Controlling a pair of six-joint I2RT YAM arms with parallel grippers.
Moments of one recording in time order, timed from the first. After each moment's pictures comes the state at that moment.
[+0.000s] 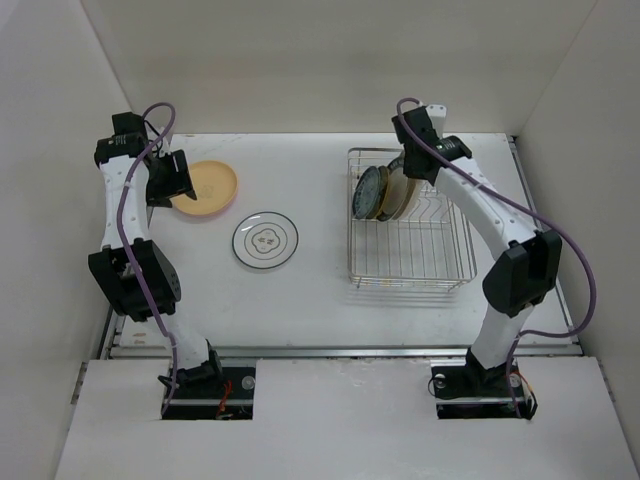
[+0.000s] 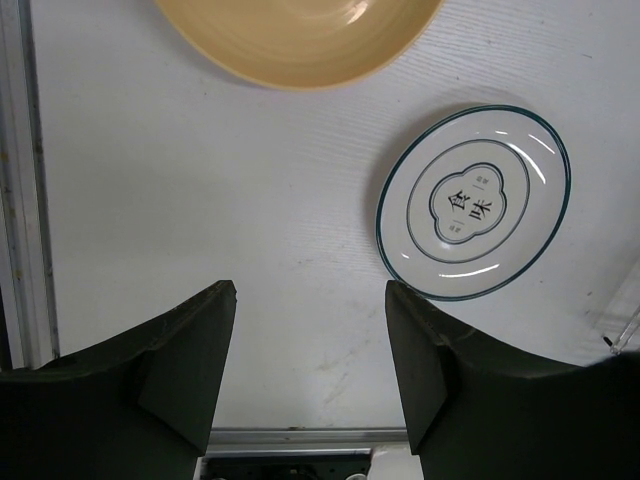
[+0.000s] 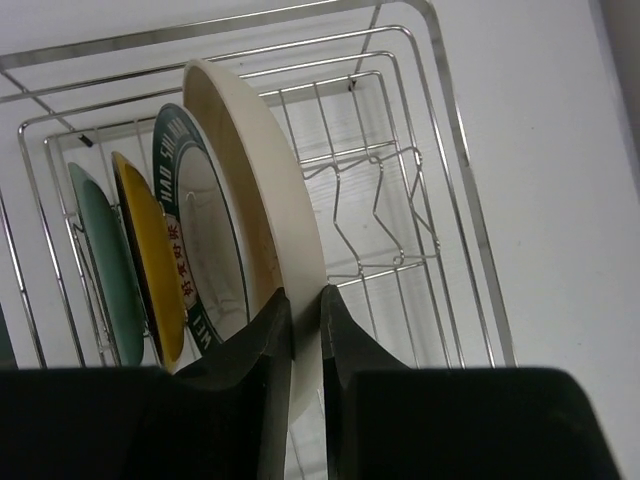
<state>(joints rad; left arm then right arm) 0.26 1.77 1.81 -1.16 0.20 -0.02 0.42 1.82 1.82 -0.84 0.61 0.43</state>
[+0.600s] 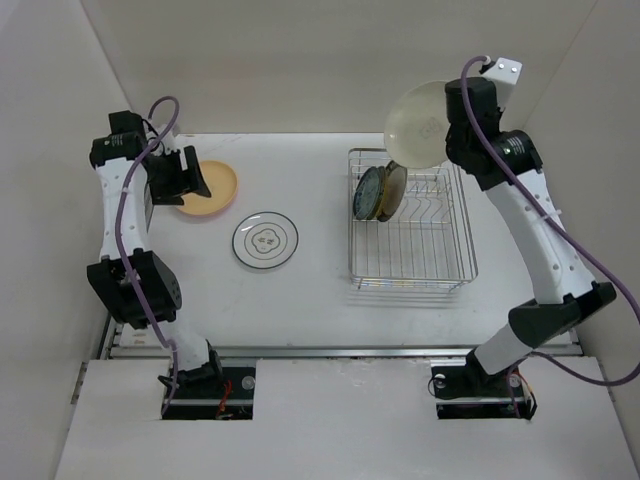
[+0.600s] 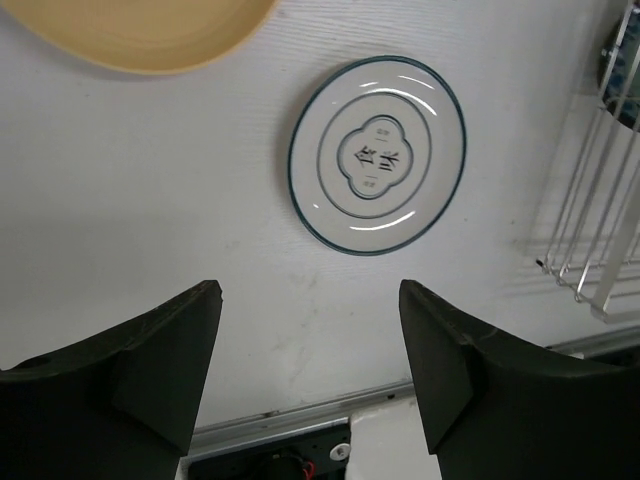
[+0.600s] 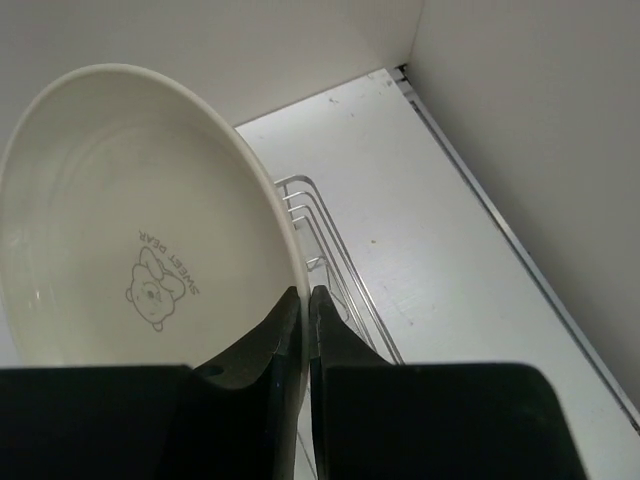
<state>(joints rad) 0.26 1.72 1.82 -1.22 0.39 0.03 0.42 1.60 2.00 -0.90 0.83 0.38</state>
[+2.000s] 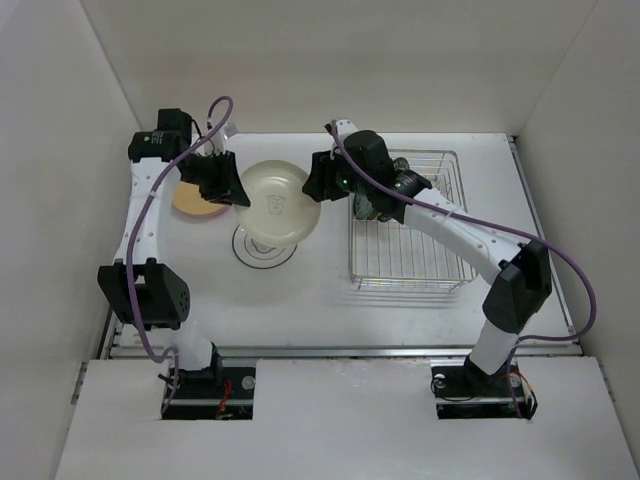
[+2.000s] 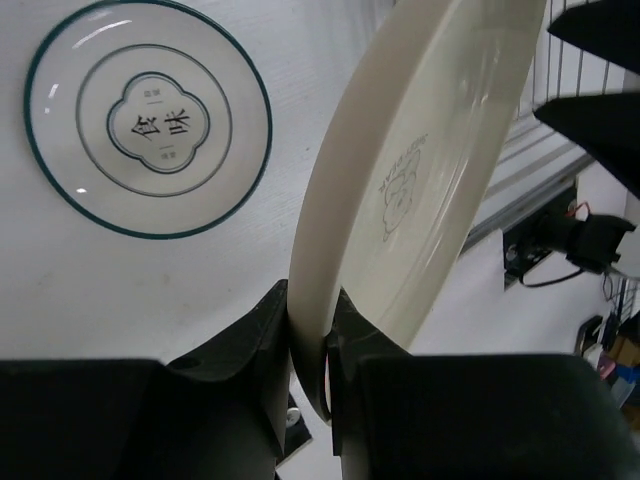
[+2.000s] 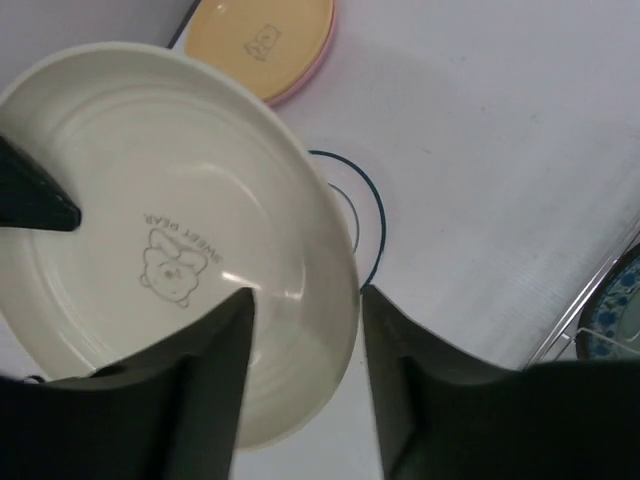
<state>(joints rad) 0.01 1.67 1.81 -1.33 0.65 0.07 0.72 1.75 1.64 -0.32 -0.10 0.36</state>
